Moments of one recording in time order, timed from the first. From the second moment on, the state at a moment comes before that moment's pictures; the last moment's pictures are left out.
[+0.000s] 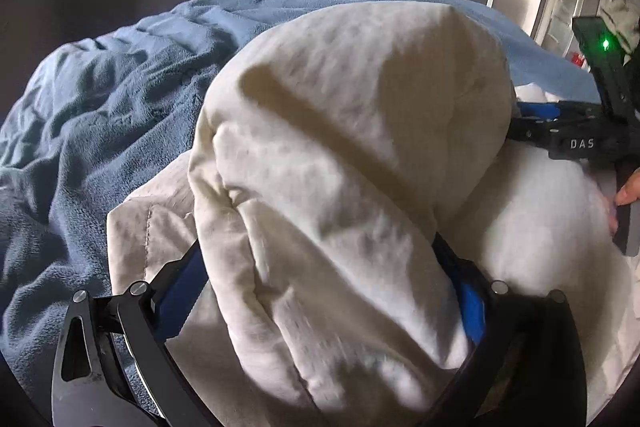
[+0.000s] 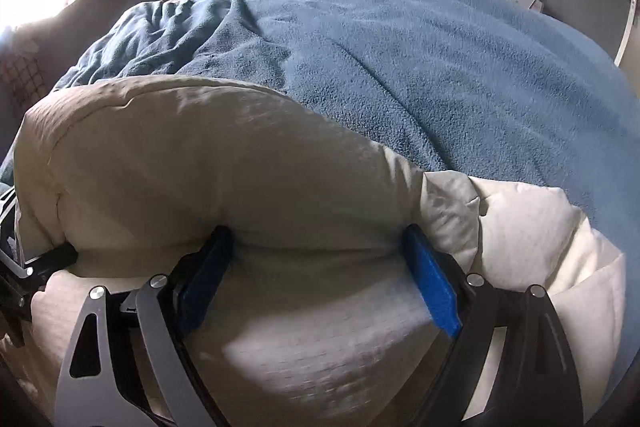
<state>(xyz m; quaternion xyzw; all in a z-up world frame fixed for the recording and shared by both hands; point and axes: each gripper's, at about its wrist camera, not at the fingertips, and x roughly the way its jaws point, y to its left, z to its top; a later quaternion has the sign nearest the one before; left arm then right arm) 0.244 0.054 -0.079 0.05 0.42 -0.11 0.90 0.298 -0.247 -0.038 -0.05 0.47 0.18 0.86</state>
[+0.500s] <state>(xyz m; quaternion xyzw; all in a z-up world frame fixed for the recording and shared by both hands) 0.153 0.022 -0.036 0.09 0.38 -0.11 0.91 0.173 -0.250 -0.004 -0.10 0.44 0.25 0.86</state>
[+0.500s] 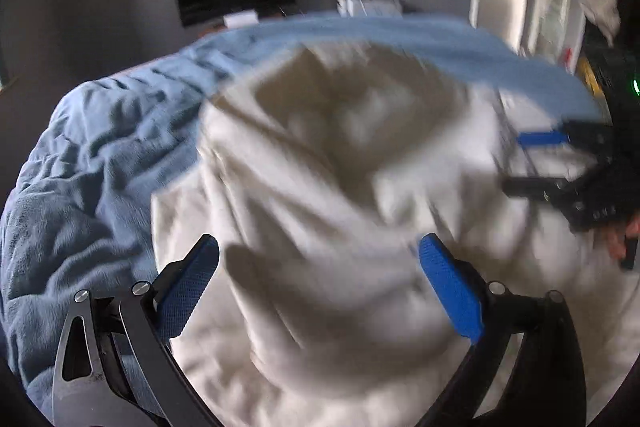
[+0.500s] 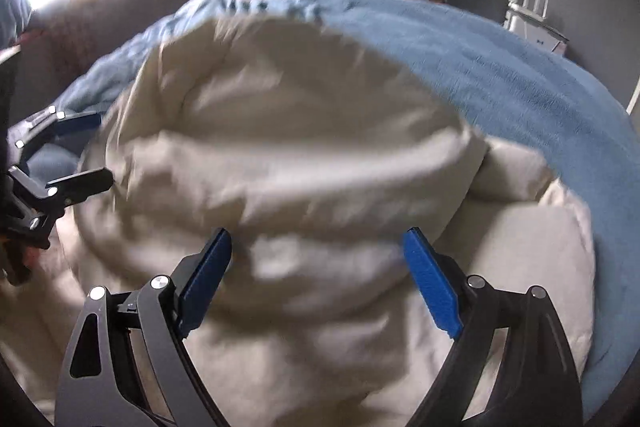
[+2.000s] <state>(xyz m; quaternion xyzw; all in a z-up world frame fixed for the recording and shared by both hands) -0.045 -0.004 0.077 0.05 0.35 -0.10 0.93 -0.076 -0.399 0.170 -0.02 0.25 0.11 0.96</state>
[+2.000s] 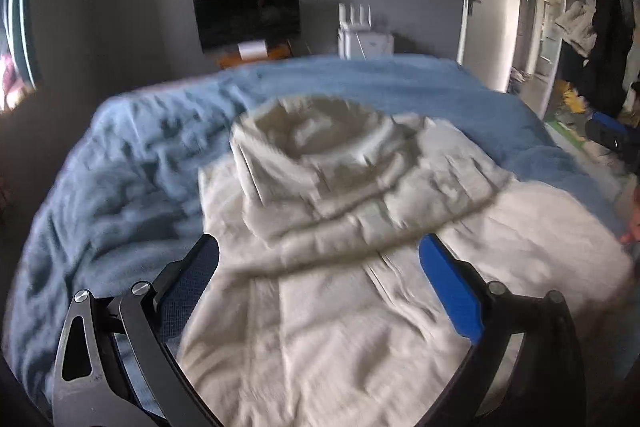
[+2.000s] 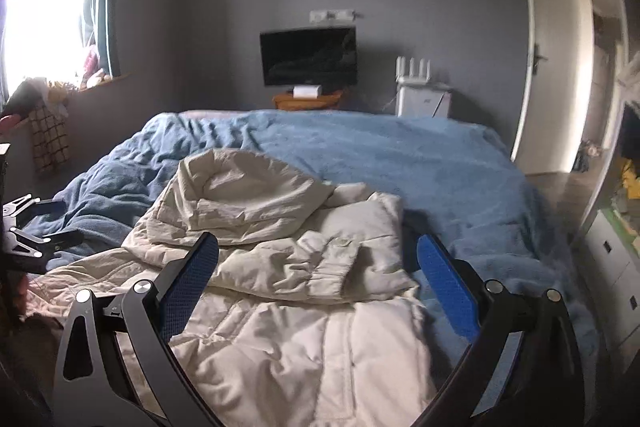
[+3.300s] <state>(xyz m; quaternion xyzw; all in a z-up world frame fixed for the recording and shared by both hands) -0.109 0.103 0.016 -0.05 0.62 -0.11 0.78 -0.129 -0.485 0.092 -0.01 0.60 0.14 0.78</state>
